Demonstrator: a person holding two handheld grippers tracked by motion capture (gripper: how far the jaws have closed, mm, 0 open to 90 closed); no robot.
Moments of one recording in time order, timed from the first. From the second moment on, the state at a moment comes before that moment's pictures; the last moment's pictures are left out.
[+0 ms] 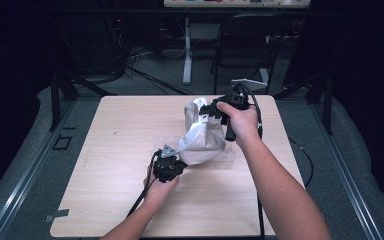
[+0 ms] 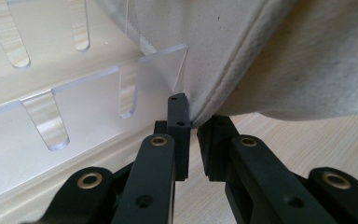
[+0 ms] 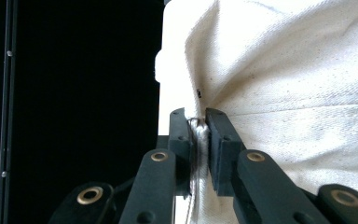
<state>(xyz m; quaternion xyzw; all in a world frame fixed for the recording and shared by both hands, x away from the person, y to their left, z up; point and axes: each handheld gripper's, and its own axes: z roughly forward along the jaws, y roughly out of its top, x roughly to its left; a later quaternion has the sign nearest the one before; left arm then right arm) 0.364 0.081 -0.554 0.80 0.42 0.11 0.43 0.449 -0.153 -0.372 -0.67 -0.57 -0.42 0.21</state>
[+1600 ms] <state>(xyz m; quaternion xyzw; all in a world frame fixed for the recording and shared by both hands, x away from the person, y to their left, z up) 0.326 0.141 -0.523 0.78 0.40 0.14 0.46 0.435 -0.165 -0.351 -0.66 -0.60 -0.42 0.17</state>
